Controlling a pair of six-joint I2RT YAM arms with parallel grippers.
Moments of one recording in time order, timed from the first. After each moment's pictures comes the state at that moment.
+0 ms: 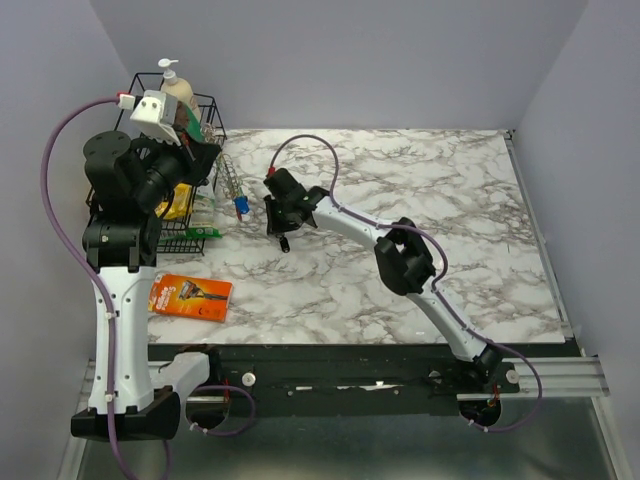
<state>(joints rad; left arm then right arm) 0.03 1.05 1.49 -0.51 0.48 -0.19 0.86 2.57 2.27 -0.56 -0.04 0.54</state>
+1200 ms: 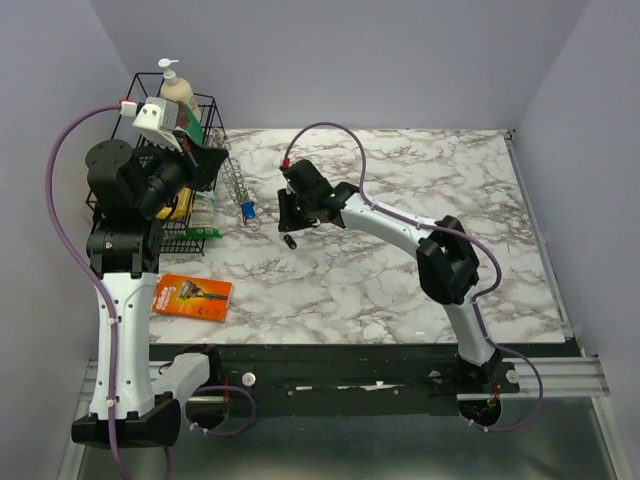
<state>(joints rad) 0.03 1.01 1.42 -0.44 0.55 -0.26 0.85 2.14 1.80 -0.48 -0.07 0.48</state>
